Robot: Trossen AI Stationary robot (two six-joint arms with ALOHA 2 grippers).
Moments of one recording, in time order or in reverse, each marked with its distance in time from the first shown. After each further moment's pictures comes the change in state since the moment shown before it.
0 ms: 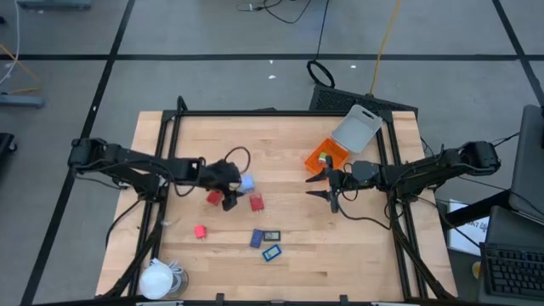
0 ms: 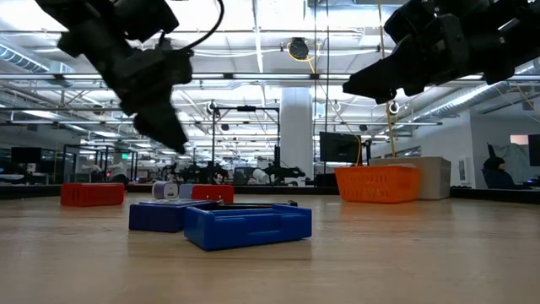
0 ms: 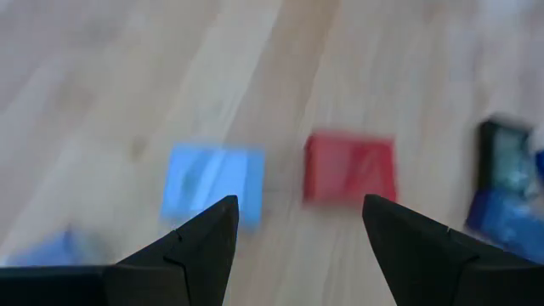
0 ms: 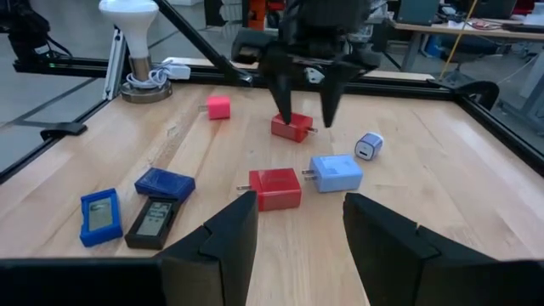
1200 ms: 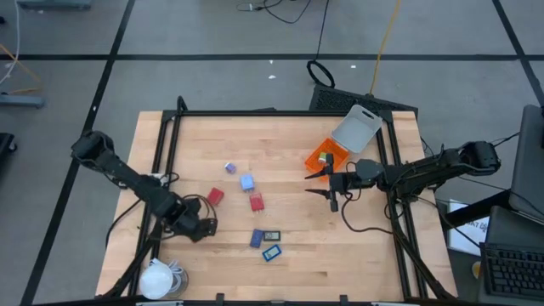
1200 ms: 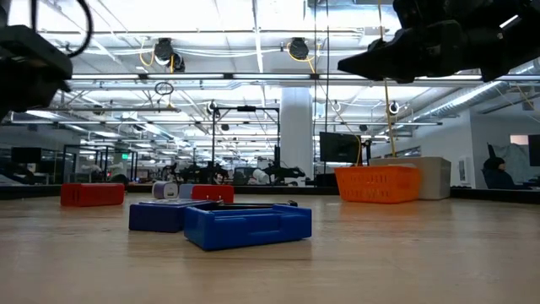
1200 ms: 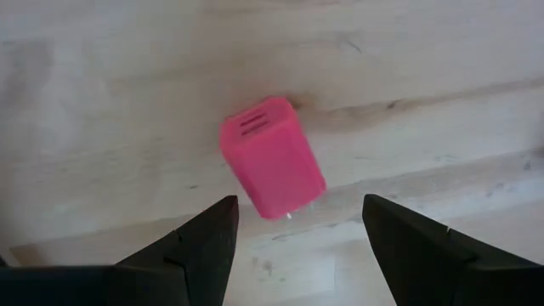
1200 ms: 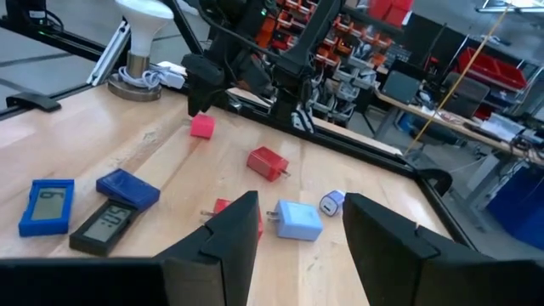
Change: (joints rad) left arm -0.595 0.000 0.057 -0.519 0.139 -1.746; right arm -0.002 0.000 0.000 0.114 0.001 -0.300
